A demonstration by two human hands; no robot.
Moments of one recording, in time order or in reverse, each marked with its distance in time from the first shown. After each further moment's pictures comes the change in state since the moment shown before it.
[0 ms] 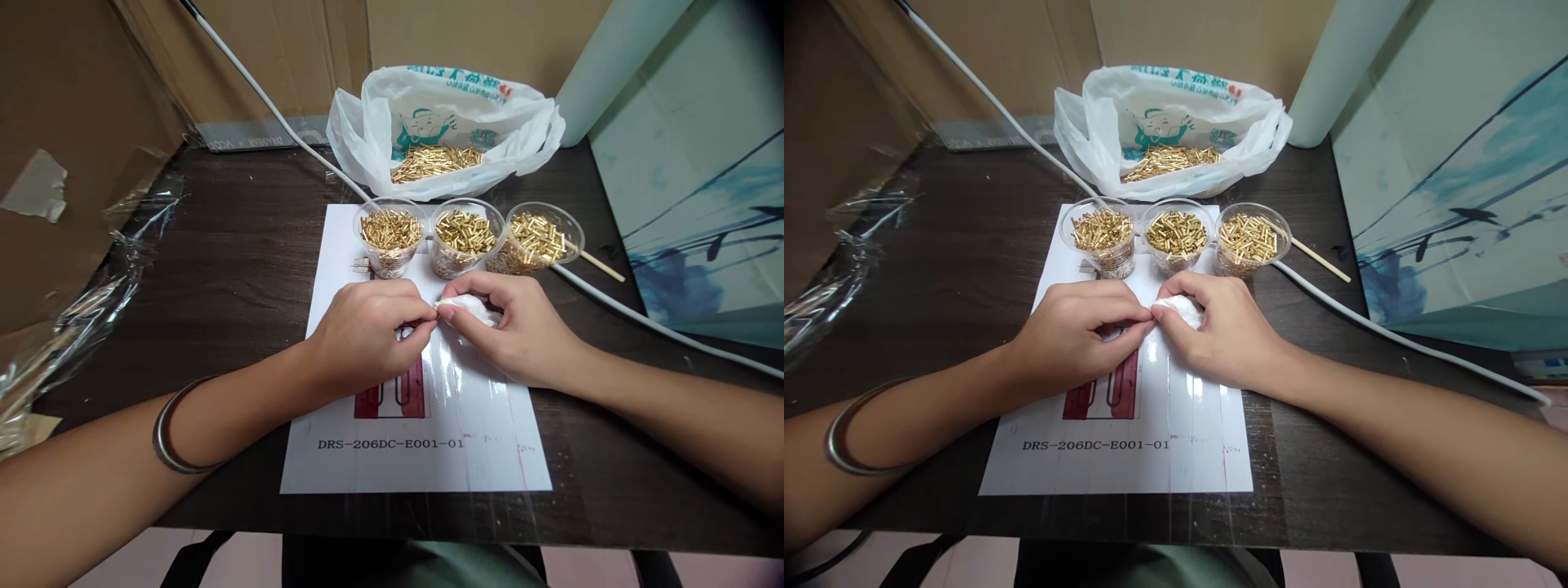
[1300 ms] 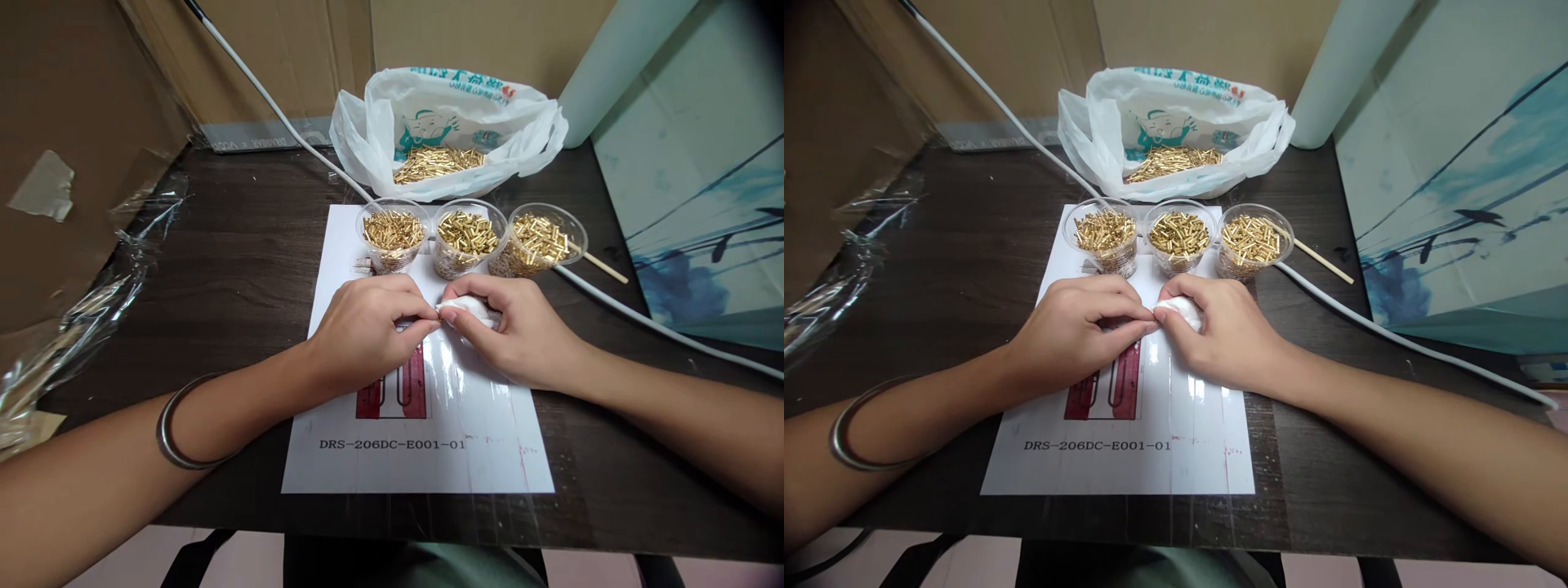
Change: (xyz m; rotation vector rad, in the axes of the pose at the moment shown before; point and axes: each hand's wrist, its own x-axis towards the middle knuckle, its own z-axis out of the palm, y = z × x) left_hand 0.002 -0.002 -0.002 -0.090 0.002 -0.079; right_hand 0.001 -0.001 -0.001 -0.065 -0.049 -0.019
